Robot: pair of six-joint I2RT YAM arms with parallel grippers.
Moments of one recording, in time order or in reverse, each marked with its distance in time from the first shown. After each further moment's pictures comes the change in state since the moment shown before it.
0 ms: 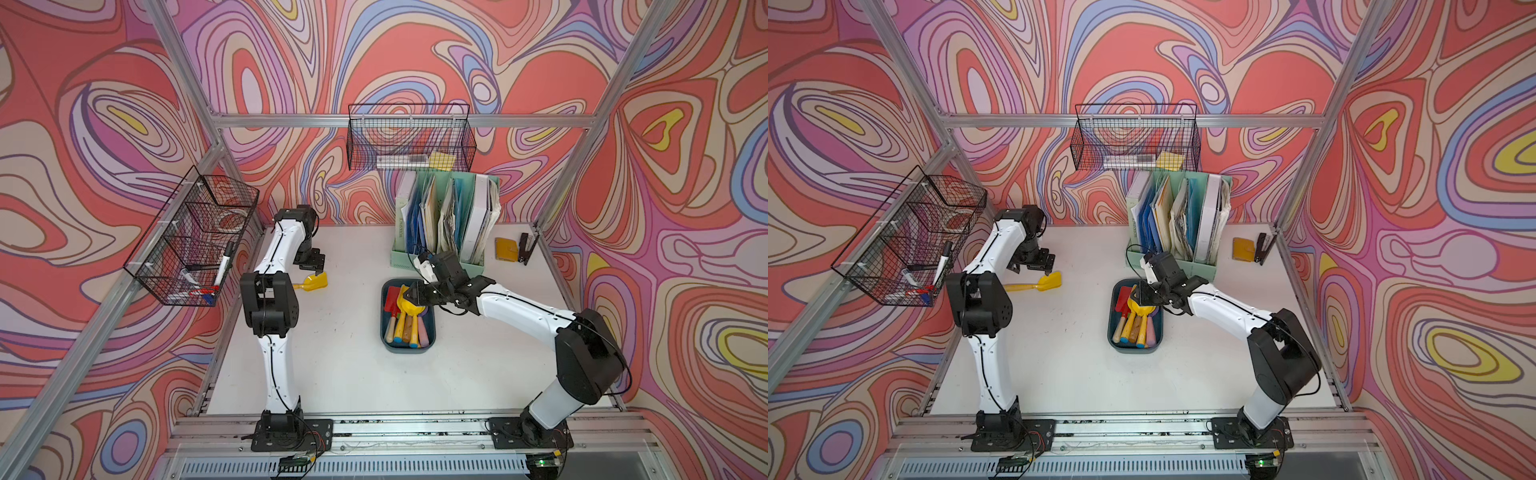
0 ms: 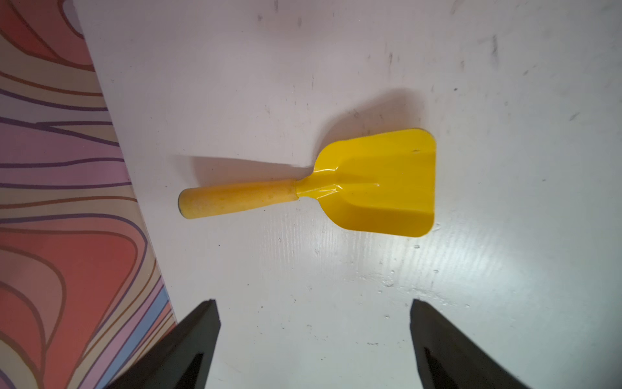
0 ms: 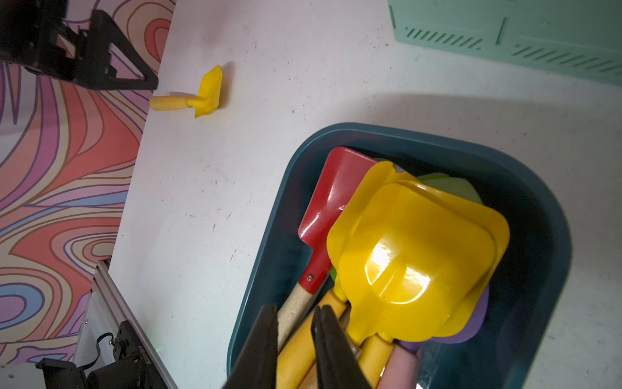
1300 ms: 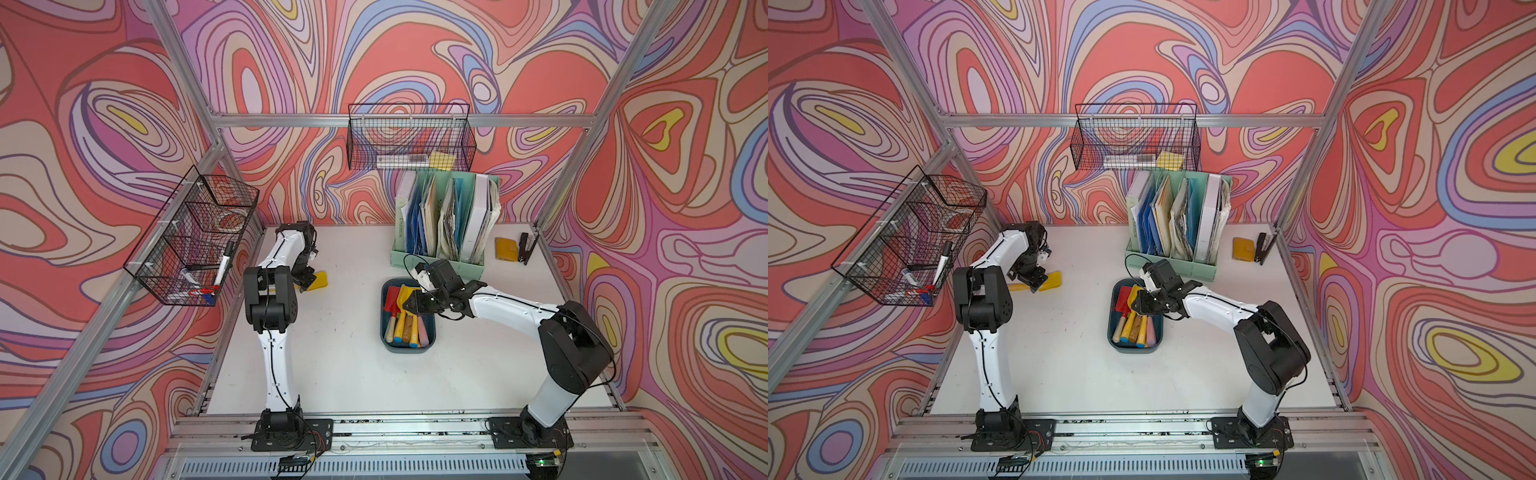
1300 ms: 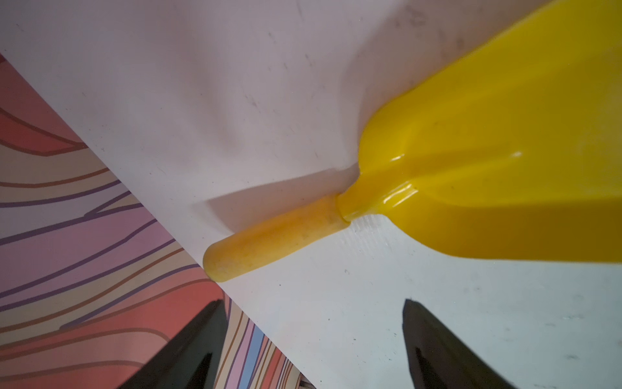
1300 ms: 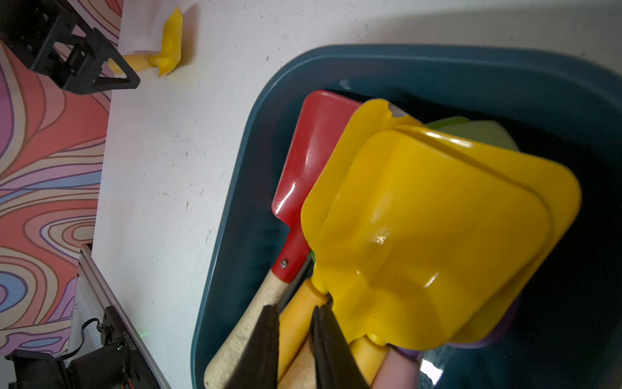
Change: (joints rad) left arm 0.050 0.039 -0.155 0.135 -0.150 0.415; right arm 0.000 0.072 -0.043 0.020 -0.041 0.000
